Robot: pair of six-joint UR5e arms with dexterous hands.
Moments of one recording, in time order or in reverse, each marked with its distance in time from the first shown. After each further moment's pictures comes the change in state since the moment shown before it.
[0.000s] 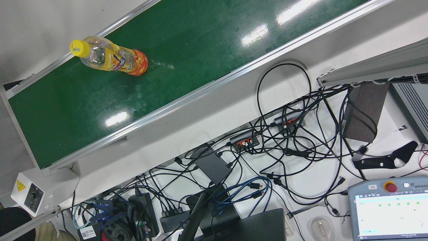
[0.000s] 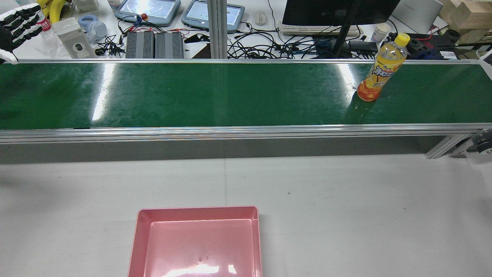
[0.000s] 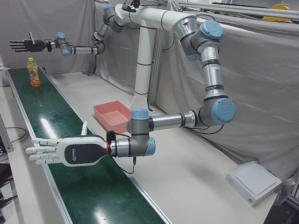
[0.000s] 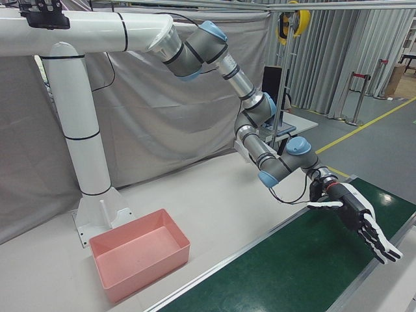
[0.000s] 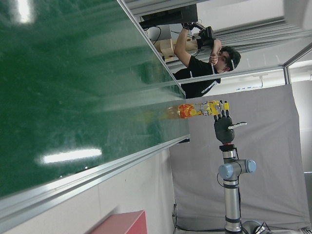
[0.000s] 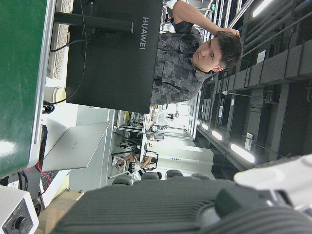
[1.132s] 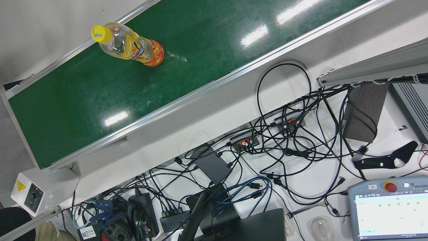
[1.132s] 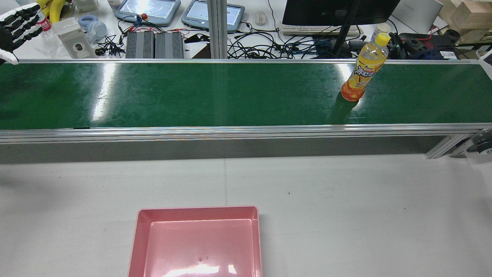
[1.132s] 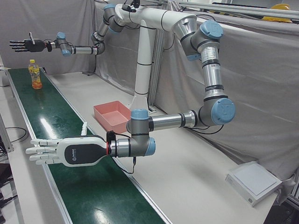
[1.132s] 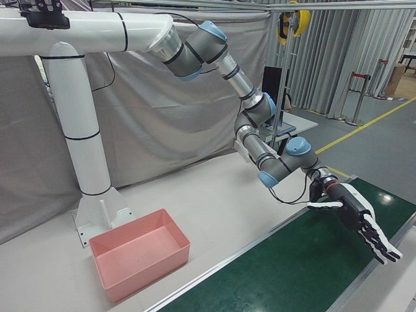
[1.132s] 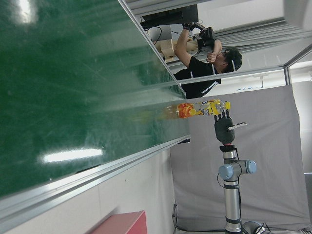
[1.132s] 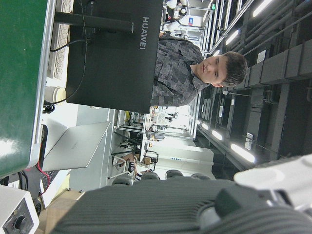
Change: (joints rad) left arm 0.001 0.000 0.000 0.003 -0.001 0.000; right arm 0.000 0.000 -0.001 0.000 0.000 0.000
